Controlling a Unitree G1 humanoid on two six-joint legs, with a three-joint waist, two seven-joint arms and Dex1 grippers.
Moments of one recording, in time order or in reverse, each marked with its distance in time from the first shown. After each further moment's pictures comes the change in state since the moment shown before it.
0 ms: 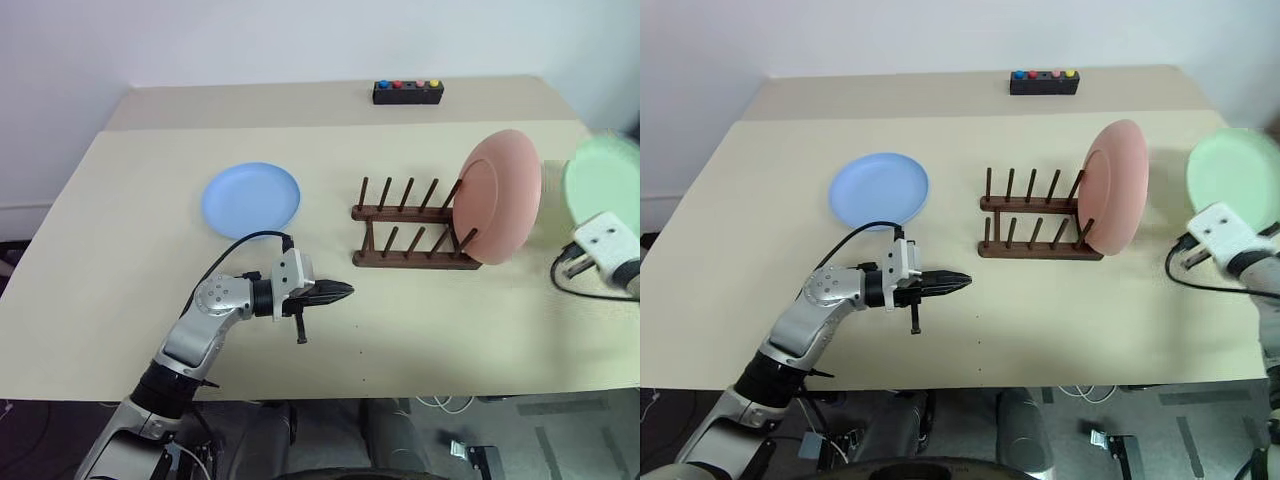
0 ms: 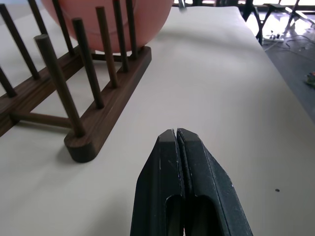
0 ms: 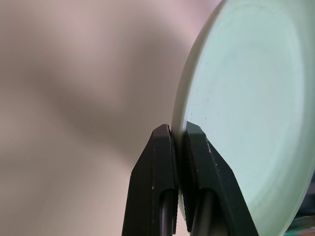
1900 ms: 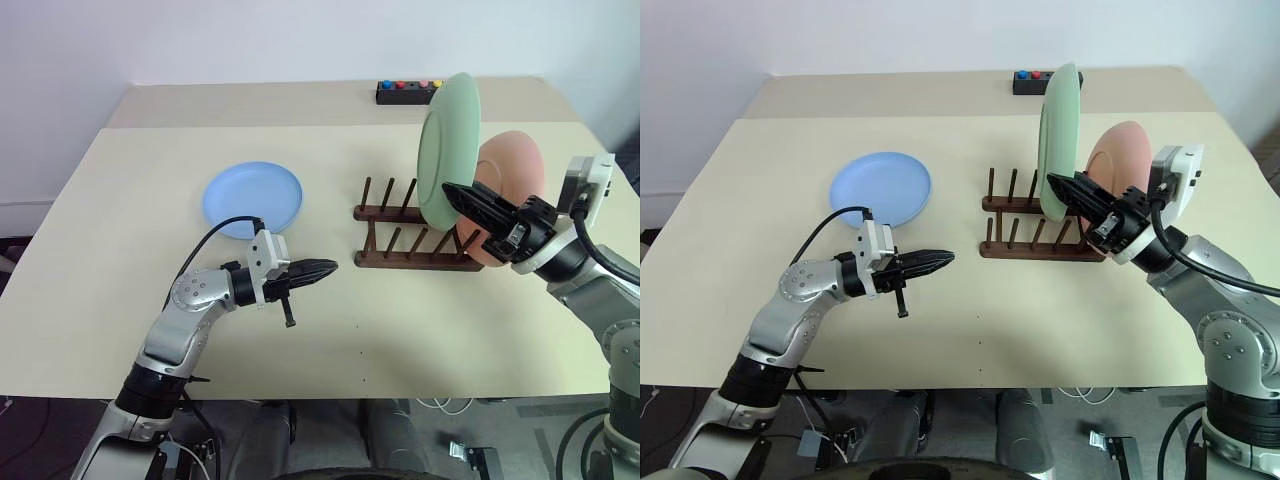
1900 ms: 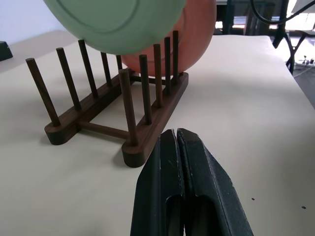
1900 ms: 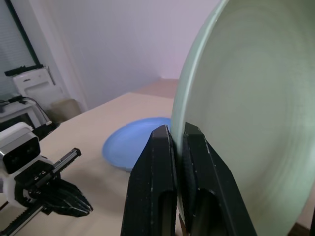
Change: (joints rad) left arm 0.024 0.019 0.121 -0.049 -0.077 0.014 0.034; right arm -0.001 0.343 -0.064 -0.773 1.142 0.708 0.101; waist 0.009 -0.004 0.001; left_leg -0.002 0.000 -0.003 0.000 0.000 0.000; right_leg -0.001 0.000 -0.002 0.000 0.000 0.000
